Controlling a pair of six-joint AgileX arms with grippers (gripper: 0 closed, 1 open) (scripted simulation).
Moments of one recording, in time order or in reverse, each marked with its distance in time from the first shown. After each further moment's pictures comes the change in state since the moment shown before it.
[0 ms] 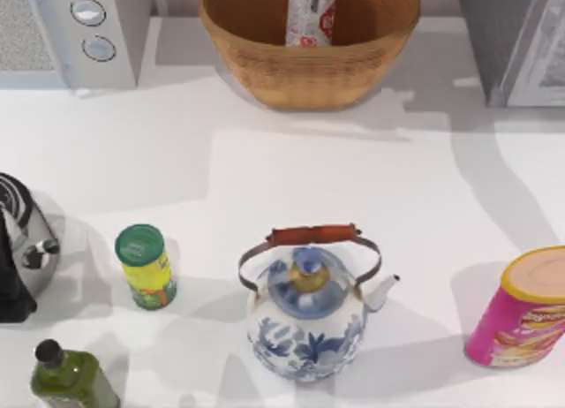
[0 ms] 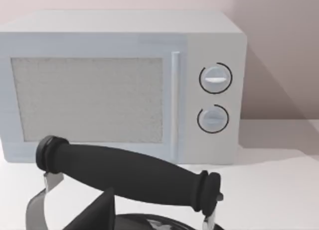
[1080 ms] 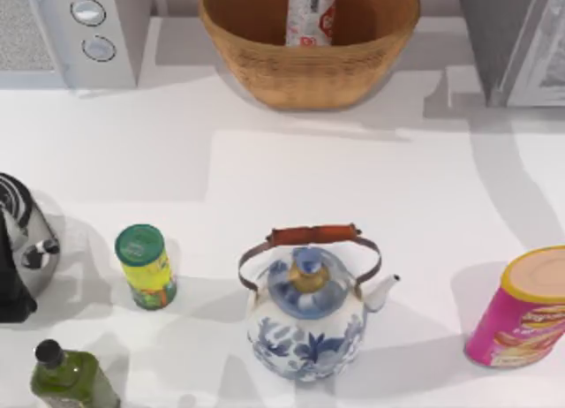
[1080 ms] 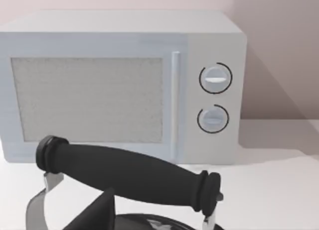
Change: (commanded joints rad) left arm 0.000 0.000 0.000 0.000 0.000 0.000; right arm -0.104 -0.100 -0.180 0.089 -0.109 -0.005
